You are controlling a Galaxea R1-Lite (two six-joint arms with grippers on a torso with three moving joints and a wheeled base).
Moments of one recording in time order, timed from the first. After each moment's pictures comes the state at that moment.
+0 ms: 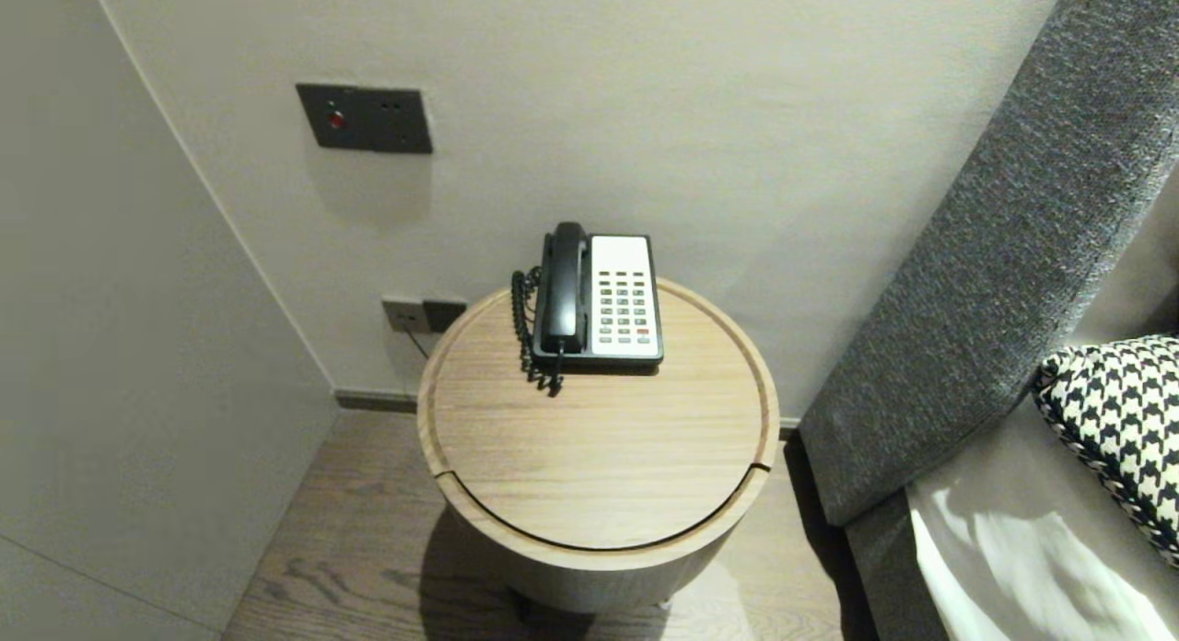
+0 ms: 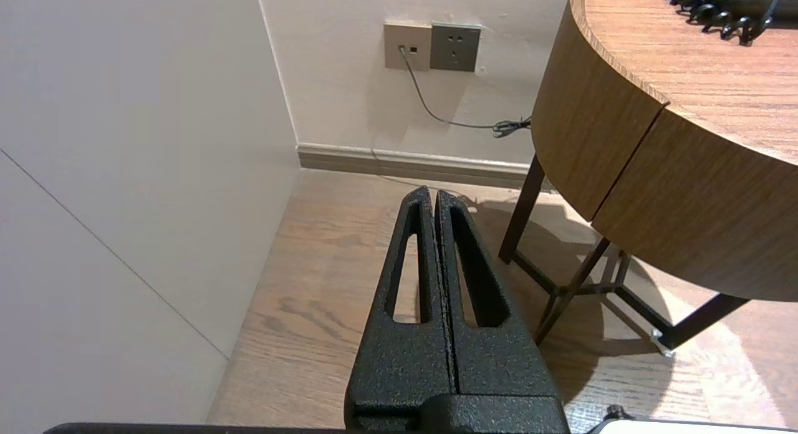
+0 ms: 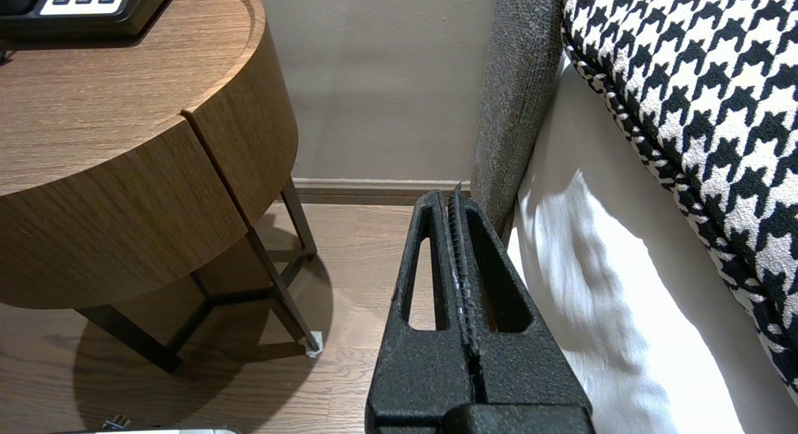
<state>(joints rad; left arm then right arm) 0.01 0.00 0.00 -0.01 0.01 0.00 -0.01 0.00 0.00 -0.09 -0.02 0.03</state>
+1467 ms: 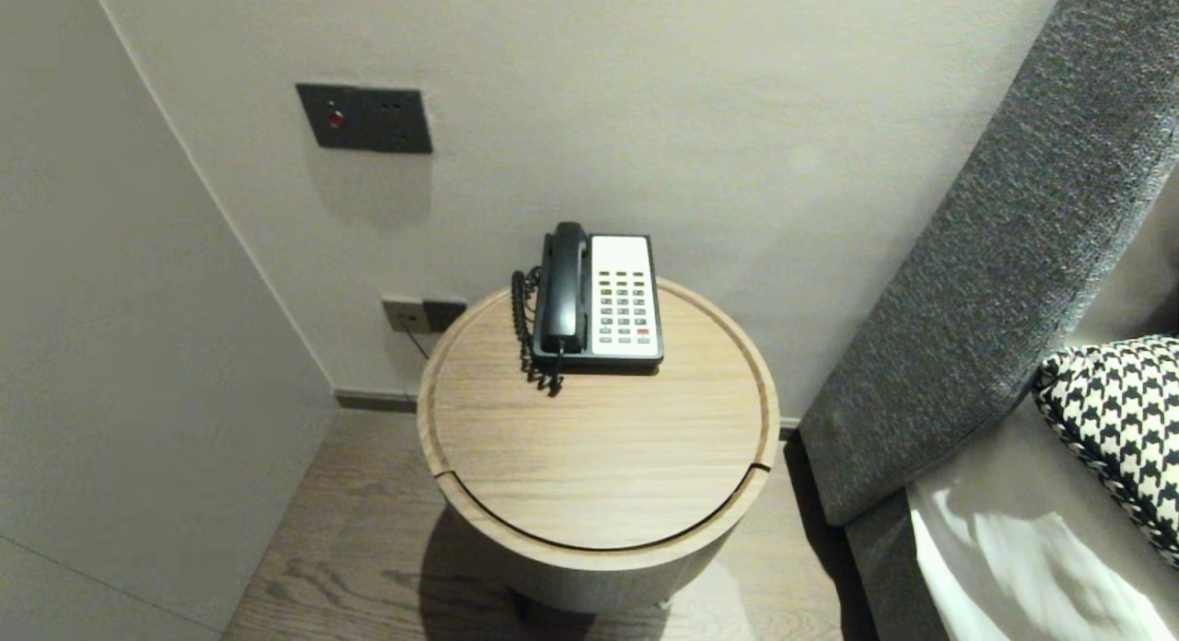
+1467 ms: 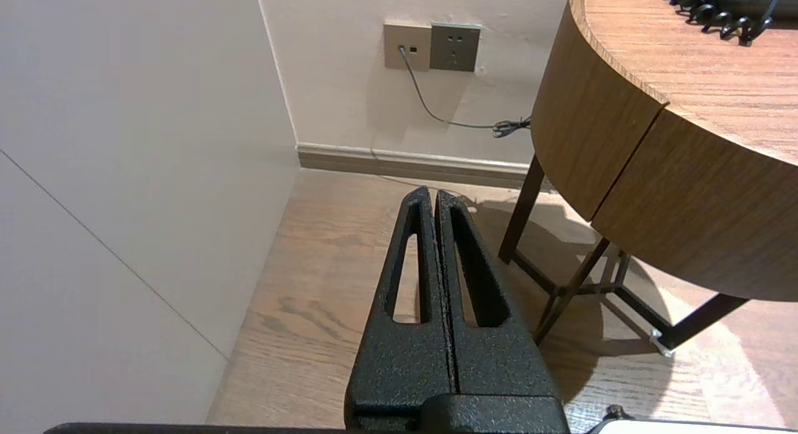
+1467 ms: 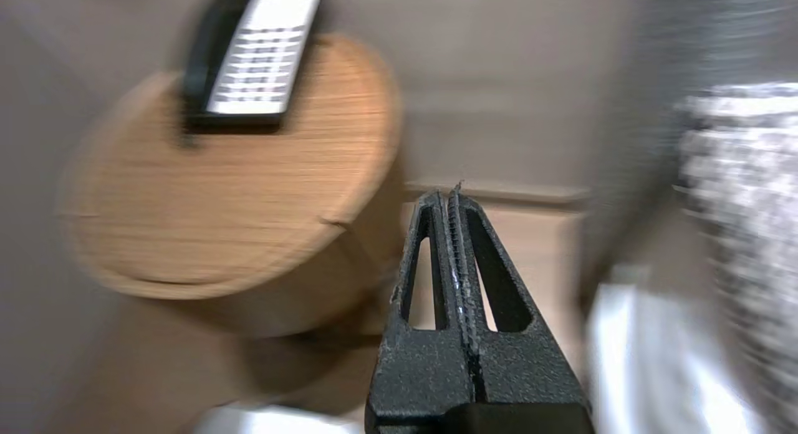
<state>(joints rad) 0.01 0.00 0.00 -0.01 0.01 0.00 0.14 0.68 -0.61 -0.02 0.11 0.18</state>
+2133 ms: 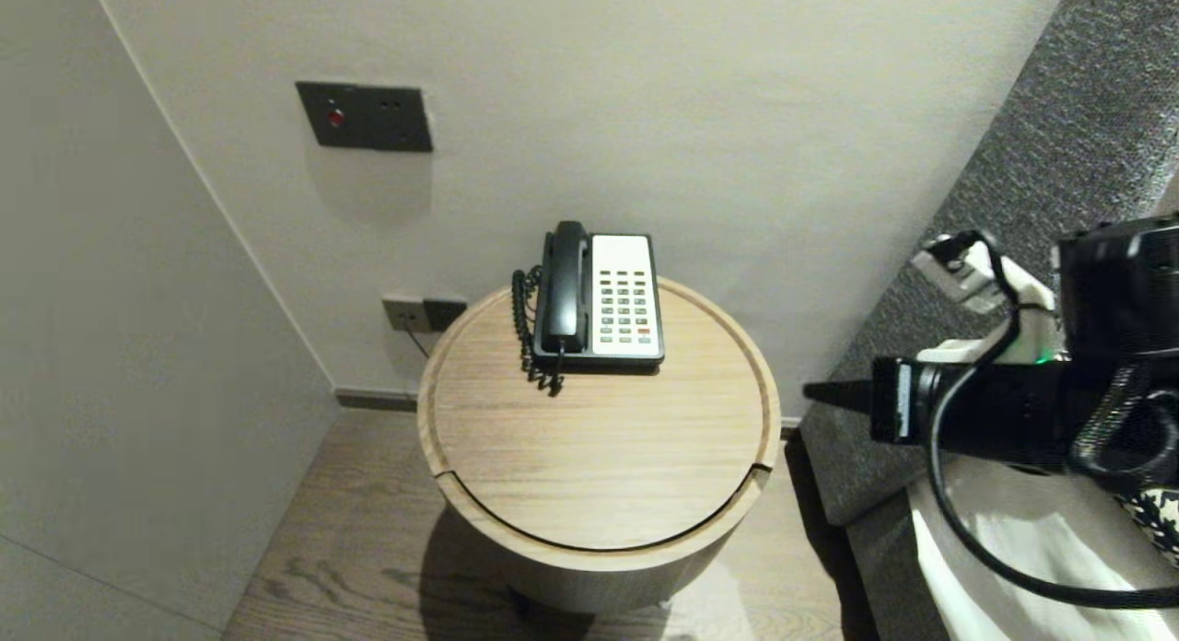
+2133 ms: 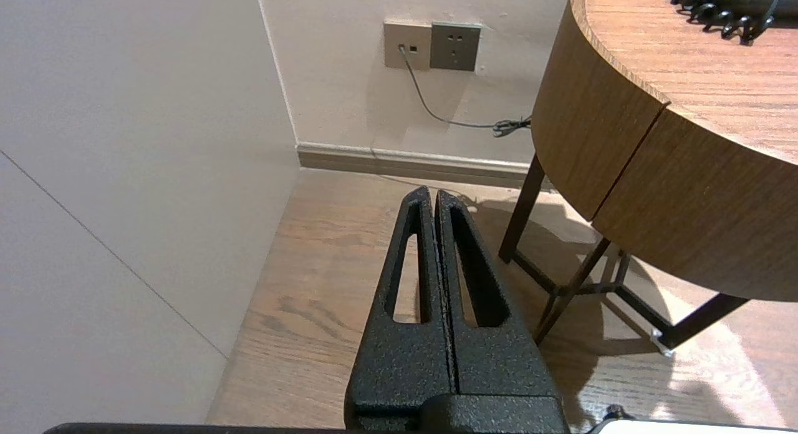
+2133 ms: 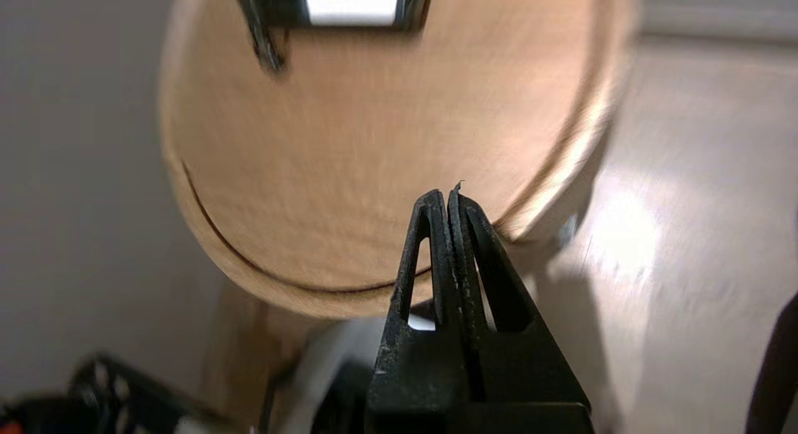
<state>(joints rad) 0.01 0.00 0.00 -0.01 0.01 0.00 0.45 1.40 -0.88 -0.10 0.14 0.38</state>
